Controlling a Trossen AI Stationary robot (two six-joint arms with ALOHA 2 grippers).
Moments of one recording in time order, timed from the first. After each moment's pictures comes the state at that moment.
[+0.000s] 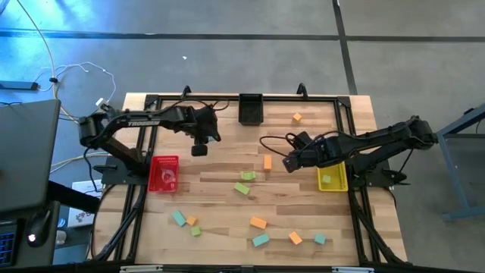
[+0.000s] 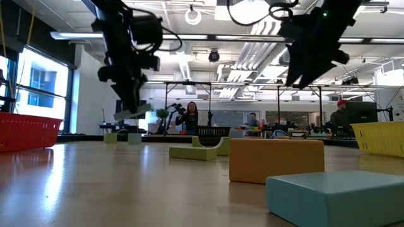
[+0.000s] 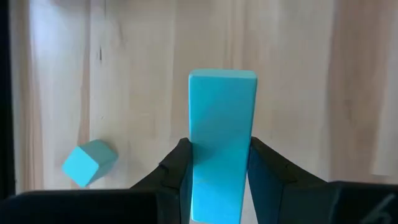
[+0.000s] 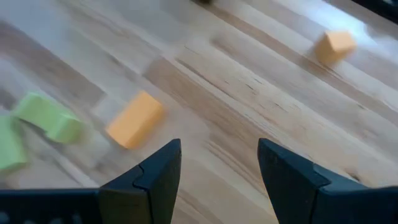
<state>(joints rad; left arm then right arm) 0.49 1.45 0.96 -0.74 -0.07 0.35 0.15 1.29 0.94 -0.86 0.53 0.98</state>
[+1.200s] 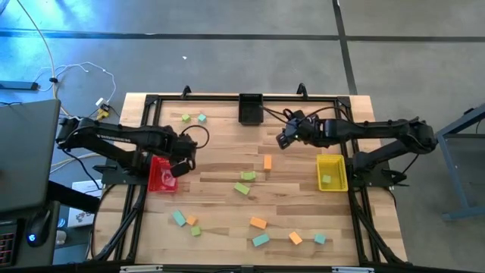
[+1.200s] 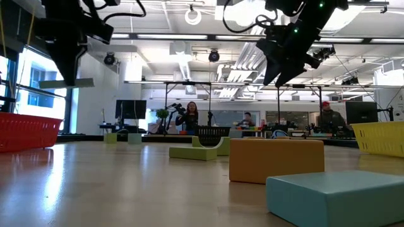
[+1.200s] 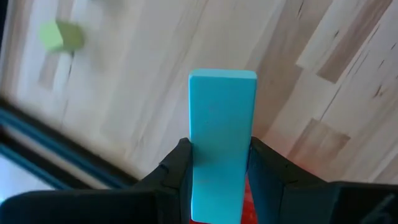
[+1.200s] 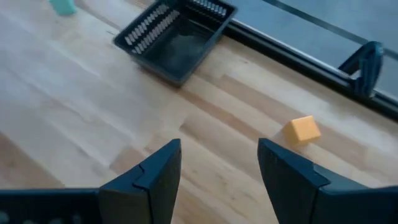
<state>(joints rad) 0.05 1.21 0.97 -1.31 -0.27 -0.52 -0.16 1.29 0.94 -0.62 0.54 0.64</state>
